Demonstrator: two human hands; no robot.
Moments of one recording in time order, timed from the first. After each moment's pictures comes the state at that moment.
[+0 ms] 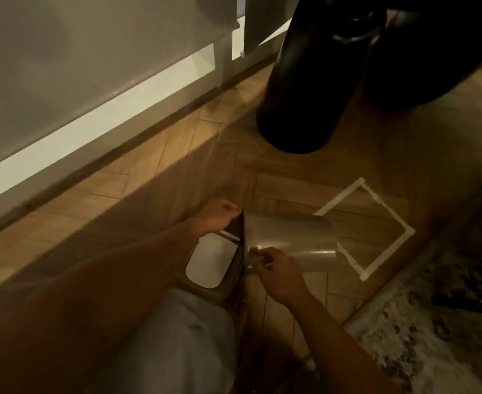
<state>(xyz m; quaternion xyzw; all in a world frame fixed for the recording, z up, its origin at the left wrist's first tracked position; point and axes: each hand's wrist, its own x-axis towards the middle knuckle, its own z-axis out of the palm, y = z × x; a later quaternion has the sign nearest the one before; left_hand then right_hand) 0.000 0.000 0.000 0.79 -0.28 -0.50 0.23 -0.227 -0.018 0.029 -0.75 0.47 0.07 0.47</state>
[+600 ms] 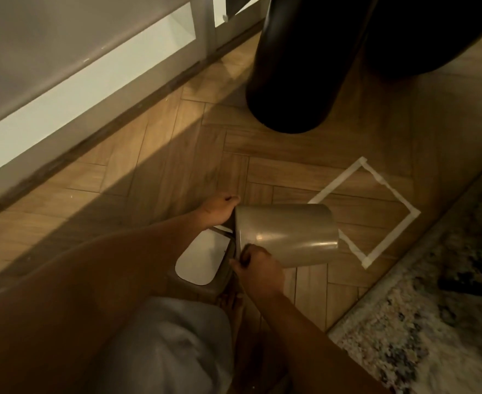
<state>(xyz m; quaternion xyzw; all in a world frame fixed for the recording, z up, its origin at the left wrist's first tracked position) -0.017 -0.030 -0.052 0.79 -0.27 -0.51 0.22 -0.206 0.000 -0.031 -0.78 0.51 0.08 0.35</state>
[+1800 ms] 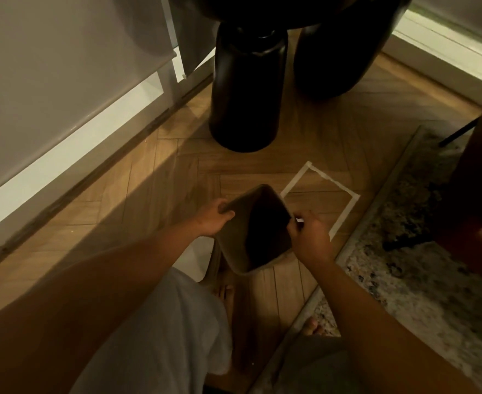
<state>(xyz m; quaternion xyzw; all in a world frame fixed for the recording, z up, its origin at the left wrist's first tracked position) -0.082 -0.001 0.079 0.74 -0.37 -0.52 0.21 -0.333 -0.061 0.096 -0.73 0.58 -0.15 0.32</state>
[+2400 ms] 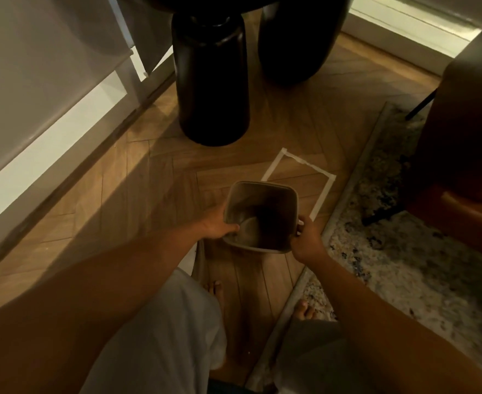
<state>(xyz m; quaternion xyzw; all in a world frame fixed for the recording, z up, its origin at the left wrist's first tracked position) -0.139 -0.017 0.065 0.68 -0.49 -0.53 0.14 -0.401 -0.054 0.056 -0.57 0.65 -0.13 0.48</state>
